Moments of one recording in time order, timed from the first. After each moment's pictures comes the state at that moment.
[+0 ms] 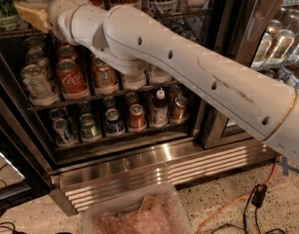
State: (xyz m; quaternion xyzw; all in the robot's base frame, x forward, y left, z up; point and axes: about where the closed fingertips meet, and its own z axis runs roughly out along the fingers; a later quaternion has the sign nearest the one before) arm 0.639 0.248 1.057 -0.38 0.54 0.30 0.68
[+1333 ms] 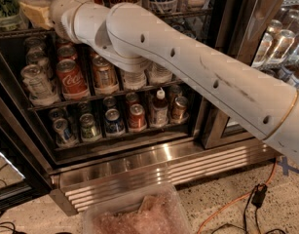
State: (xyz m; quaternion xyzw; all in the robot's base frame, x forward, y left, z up) arm 0.643 0.242 1.062 -0.38 0.54 0.30 0.69
